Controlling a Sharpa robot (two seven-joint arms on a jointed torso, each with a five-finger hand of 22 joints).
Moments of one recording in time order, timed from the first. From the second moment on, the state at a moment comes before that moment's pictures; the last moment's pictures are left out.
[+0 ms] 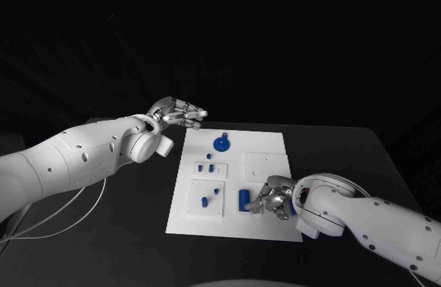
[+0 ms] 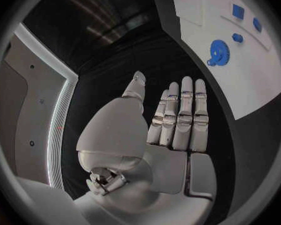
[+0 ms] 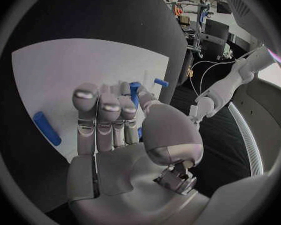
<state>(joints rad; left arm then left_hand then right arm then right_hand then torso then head) 1.24 -0.69 -0.09 1.14 -0.35 -0.19 0.24 1.29 -0.04 -0.04 0.03 0.05 1.01 0.14 0.06 0.06 1.21 0.11 0.06 0.06 1.26 0.09 0.07 0.10 0.03 1.08 0.07 0.08 0.14 0.79 -0.76 0.25 1.62 -1.18 0.04 -0.58 1.09 0.03 0.14 -0.02 0.05 1.28 0.02 0.07 0.14 1.37 -0.06 1.03 1.20 1.46 -0.10 1.01 1.05 0.06 1.47 -0.13 0.74 1.31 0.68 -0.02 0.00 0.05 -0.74</state>
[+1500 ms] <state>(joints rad) 1.24 -0.72 -0.09 1.17 -0.35 -0.18 0.24 1.28 -0.03 -0.05 0.03 0.05 1.01 0.14 0.06 0.06 1.21 0.11 0.06 0.06 1.26 0.09 0.07 0.10 0.03 1.08 0.07 0.08 0.13 0.79 -0.97 0.36 1.65 -1.13 0.00 -0.53 1.14 -0.09 0.14 0.03 0.05 1.19 0.05 0.07 0.15 1.36 -0.04 1.01 1.17 1.46 -0.10 0.99 1.02 0.06 1.46 -0.12 0.73 1.31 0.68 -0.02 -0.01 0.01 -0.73</state>
